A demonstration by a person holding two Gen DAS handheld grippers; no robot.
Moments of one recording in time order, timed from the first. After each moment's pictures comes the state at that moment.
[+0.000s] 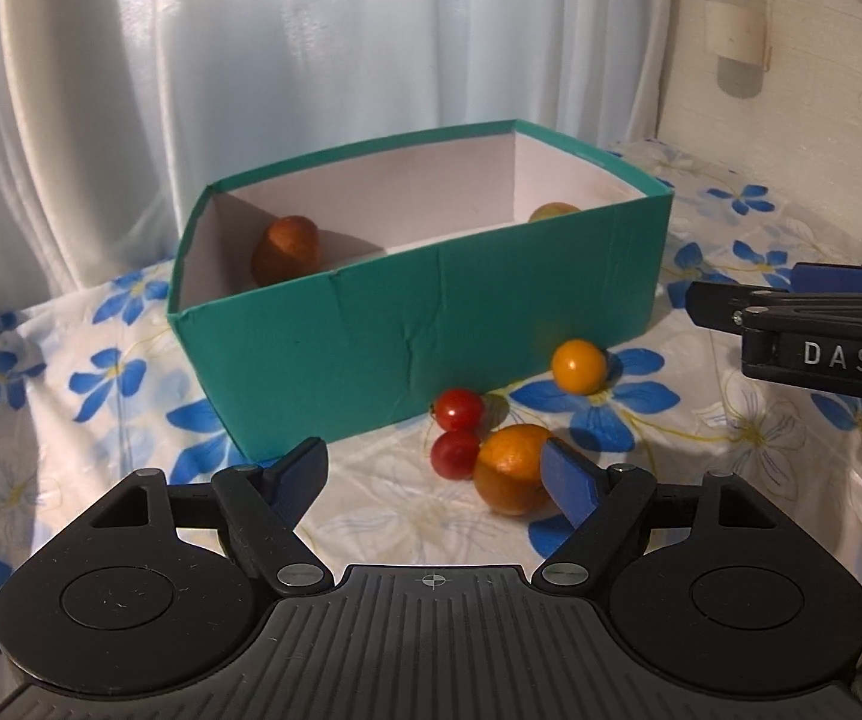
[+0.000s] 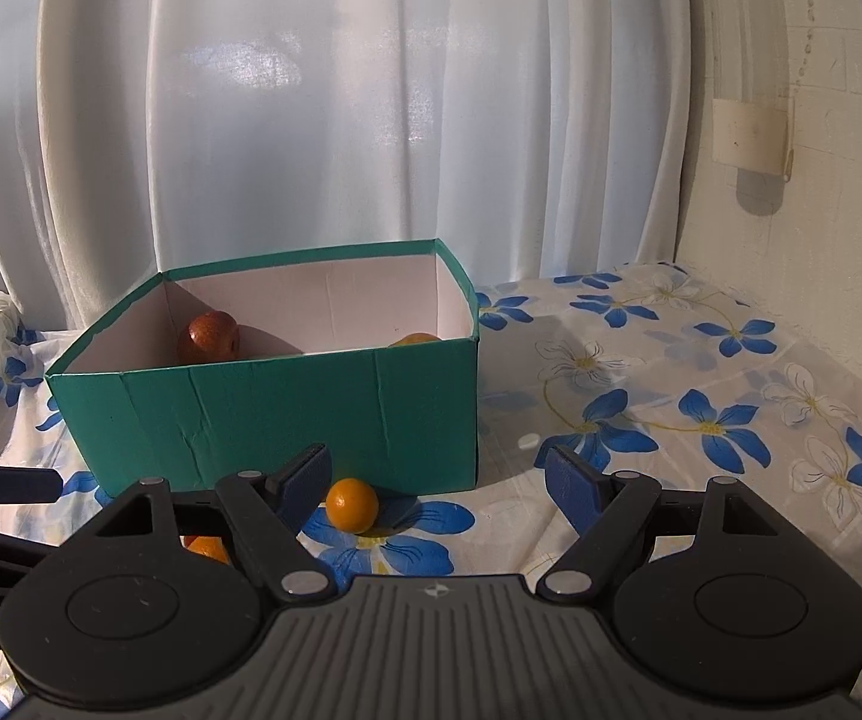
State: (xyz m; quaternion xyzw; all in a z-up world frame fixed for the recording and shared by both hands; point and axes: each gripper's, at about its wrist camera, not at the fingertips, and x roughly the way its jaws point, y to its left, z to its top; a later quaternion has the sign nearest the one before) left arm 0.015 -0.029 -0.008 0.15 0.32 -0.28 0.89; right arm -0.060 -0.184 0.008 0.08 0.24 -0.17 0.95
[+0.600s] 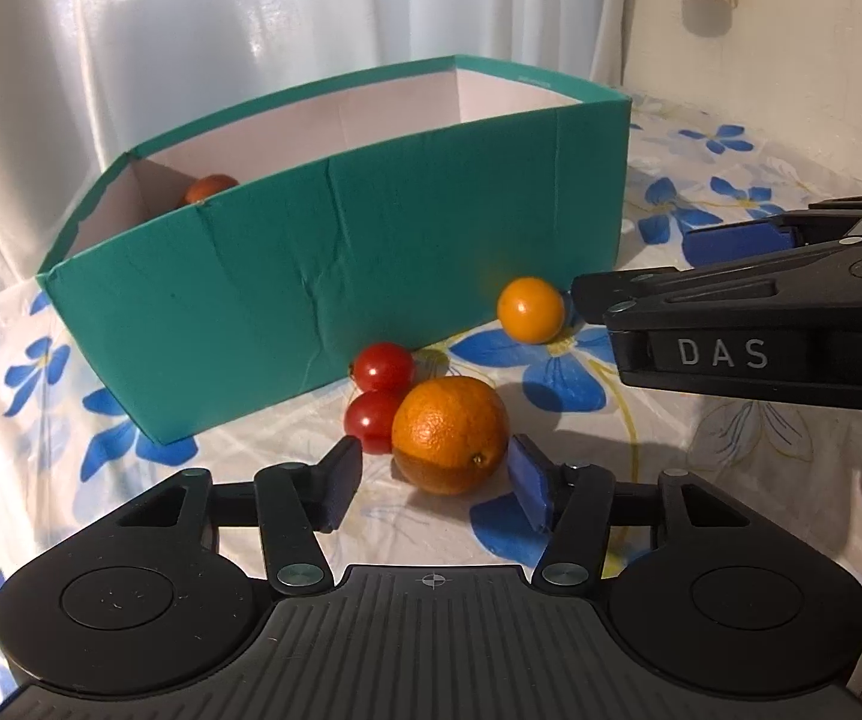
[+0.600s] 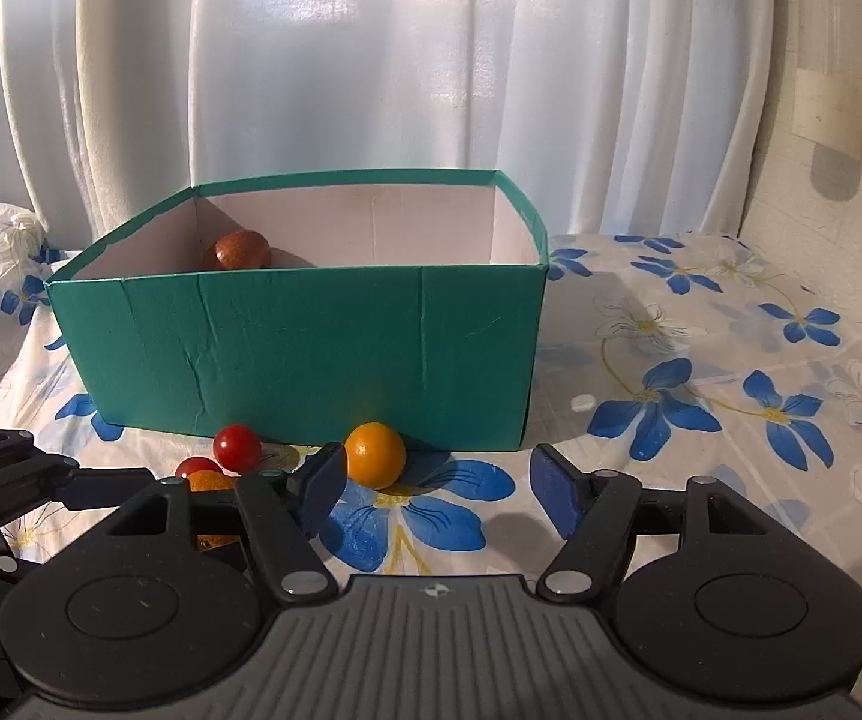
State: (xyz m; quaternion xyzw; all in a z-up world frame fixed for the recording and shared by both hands) left arm 0.021 -0.065 -0.051 0.18 0.34 -0.30 0.87; right arm -0.024 -0.184 -0.025 0.05 0.30 -0.11 0.95
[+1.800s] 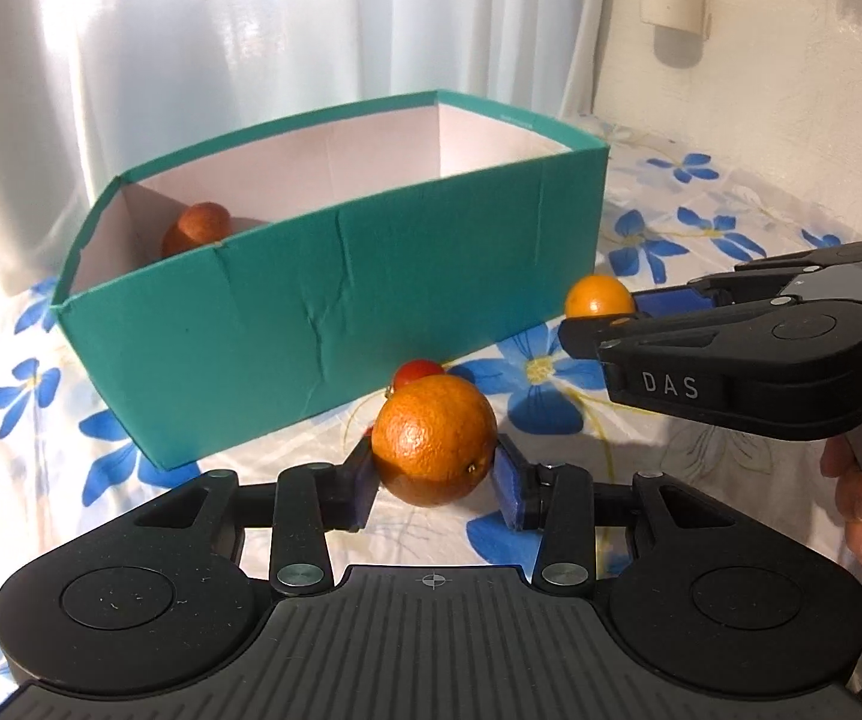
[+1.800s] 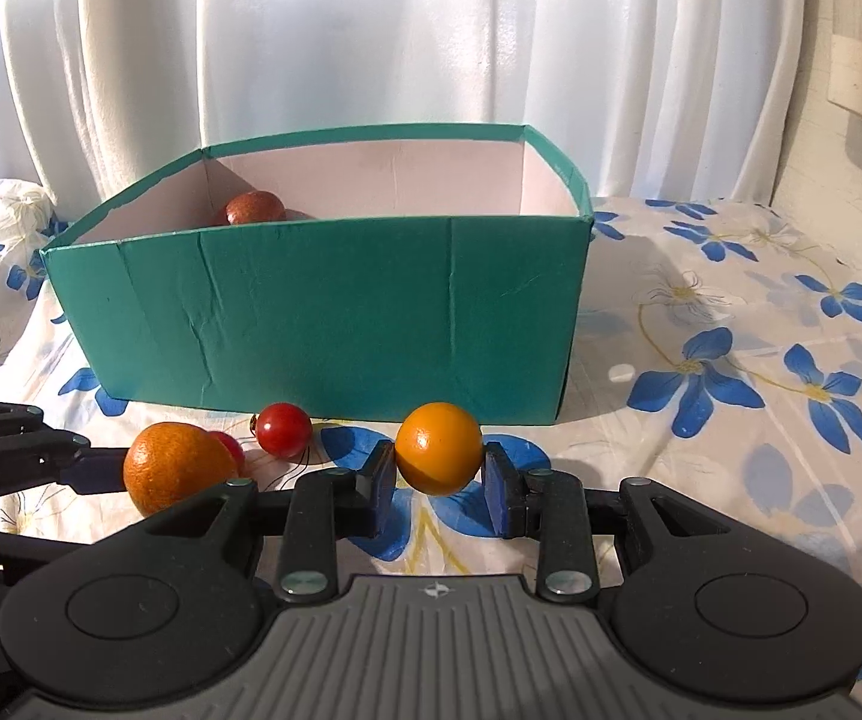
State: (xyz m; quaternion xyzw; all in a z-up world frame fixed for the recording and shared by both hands) left arm 0.019 -0.047 -0.026 0.15 0.33 -0.33 0.87; right arm -0.015 -0.180 -0.027 0.06 0.32 -0.10 0.94
